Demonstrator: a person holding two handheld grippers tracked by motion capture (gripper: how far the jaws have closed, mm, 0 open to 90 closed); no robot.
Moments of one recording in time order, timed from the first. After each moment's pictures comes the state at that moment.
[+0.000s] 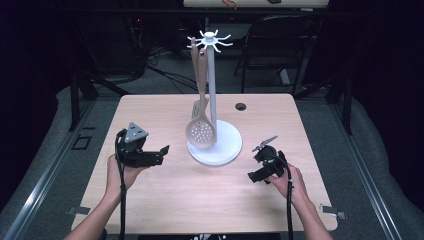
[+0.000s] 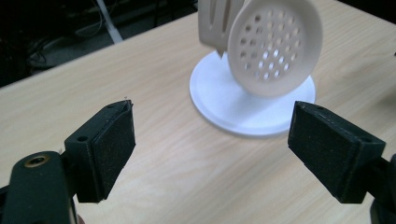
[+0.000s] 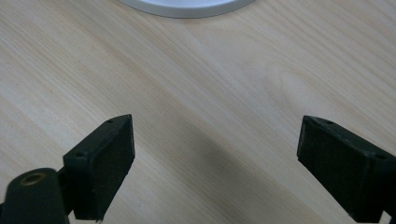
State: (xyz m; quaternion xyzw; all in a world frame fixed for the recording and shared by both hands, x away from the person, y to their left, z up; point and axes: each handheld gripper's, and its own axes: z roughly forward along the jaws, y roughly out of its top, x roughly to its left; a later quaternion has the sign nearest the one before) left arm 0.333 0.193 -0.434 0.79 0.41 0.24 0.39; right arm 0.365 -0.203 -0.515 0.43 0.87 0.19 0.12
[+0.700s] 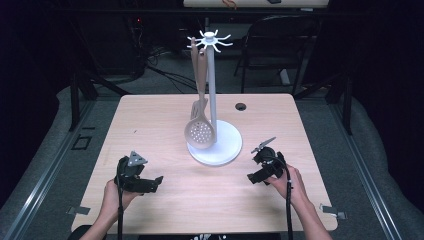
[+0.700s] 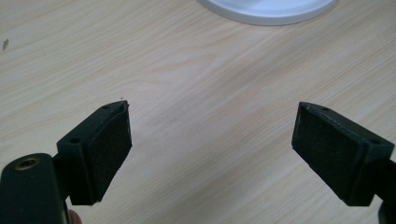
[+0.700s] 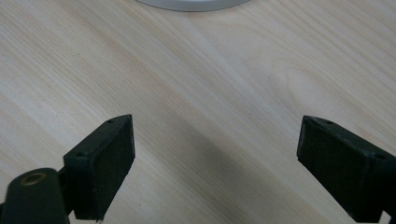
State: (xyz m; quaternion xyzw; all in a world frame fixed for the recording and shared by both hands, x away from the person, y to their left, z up) left arm 0.315 0.214 -0.512 0.83 0.44 0.17 0.30; right arm 0.365 -0.201 -0.518 0.42 0.88 0.18 0.12
